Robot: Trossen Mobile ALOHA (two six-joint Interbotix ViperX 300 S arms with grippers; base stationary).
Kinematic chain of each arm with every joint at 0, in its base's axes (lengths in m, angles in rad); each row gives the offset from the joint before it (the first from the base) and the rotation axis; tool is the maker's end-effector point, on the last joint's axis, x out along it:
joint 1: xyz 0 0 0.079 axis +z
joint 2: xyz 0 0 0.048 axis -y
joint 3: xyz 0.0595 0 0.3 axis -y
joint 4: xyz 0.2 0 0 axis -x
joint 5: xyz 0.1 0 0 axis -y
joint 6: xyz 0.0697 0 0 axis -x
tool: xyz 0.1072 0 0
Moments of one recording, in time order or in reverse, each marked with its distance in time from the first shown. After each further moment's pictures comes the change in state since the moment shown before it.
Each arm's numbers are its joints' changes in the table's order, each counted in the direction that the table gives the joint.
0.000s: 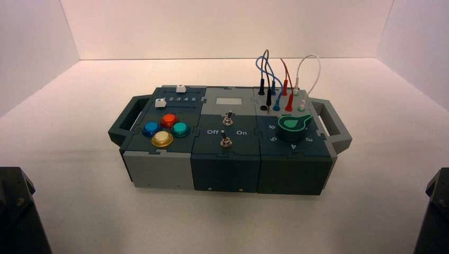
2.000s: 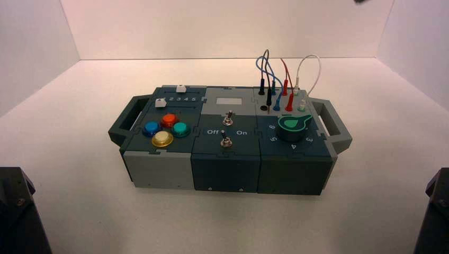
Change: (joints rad) left arm -0.506 -0.426 0.416 0.083 -0.839 -0.002; right arm 0.241 -0.245 0.291 -0.135 -0.996 -0.017
